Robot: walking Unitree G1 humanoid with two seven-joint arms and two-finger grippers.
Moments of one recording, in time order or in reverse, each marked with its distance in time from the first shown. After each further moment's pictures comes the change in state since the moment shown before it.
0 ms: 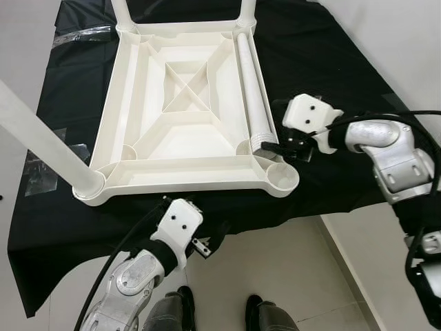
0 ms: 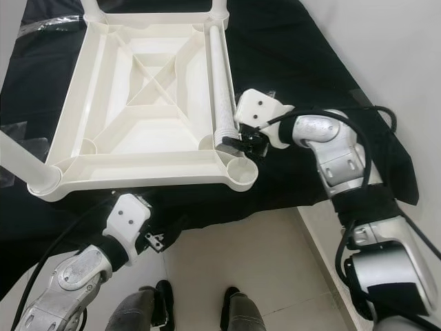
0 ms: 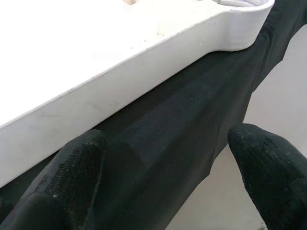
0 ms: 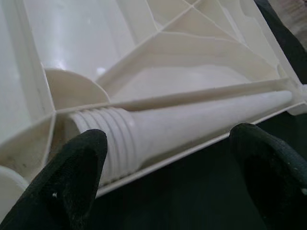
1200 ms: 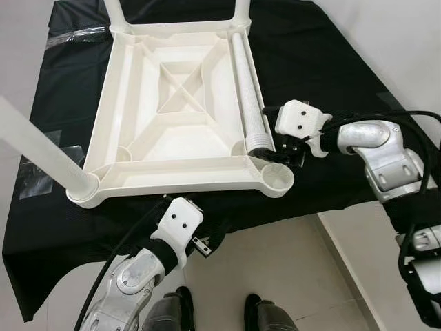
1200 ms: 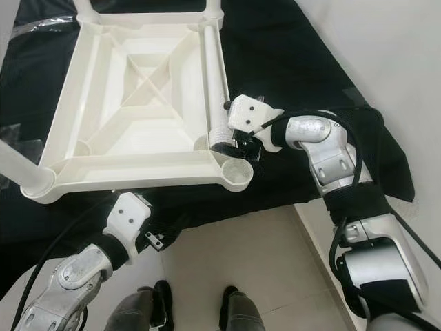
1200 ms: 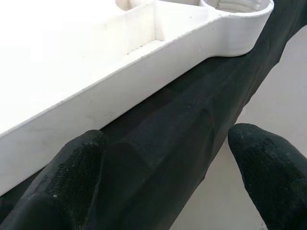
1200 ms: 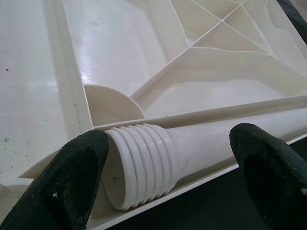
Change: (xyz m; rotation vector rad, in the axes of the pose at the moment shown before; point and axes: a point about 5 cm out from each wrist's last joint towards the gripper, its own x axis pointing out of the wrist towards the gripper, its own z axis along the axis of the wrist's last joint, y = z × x) left arm 0.001 0.000 0.001 0.000 -0.006 0.005; right arm 0.014 0.014 0.007 0.036 -0.082 0.104
